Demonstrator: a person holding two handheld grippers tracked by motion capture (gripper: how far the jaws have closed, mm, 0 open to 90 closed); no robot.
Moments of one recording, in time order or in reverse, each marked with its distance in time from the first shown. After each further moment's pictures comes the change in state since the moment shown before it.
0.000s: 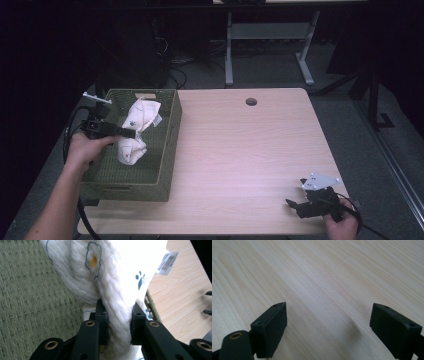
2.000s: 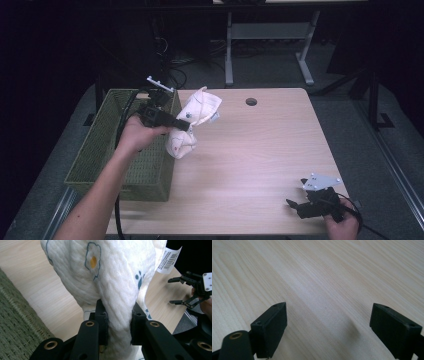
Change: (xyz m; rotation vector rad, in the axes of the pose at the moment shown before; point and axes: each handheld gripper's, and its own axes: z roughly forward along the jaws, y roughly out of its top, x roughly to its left) left arm -0.135 0.051 0.057 0.066 -0.138 0.289; right arm 0.000 0.000 -0.001 -0.003 -0.002 -0.010
